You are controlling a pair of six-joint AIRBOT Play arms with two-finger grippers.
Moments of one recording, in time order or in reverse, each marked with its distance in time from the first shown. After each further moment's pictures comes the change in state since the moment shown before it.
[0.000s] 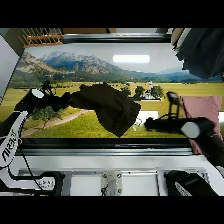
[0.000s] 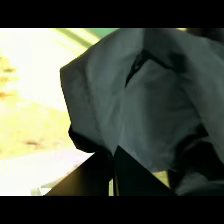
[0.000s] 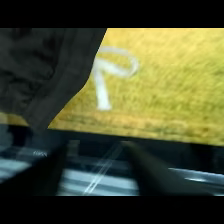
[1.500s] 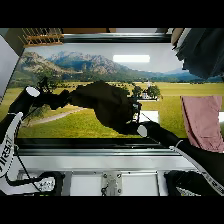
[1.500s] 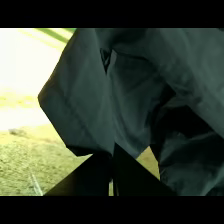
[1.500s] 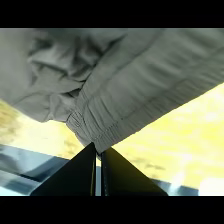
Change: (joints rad) left arm 0.000 0.094 0.003 0.000 -0.052 0.017; right arm 0.297 -0.460 0.051 0.151 -0.470 0.136
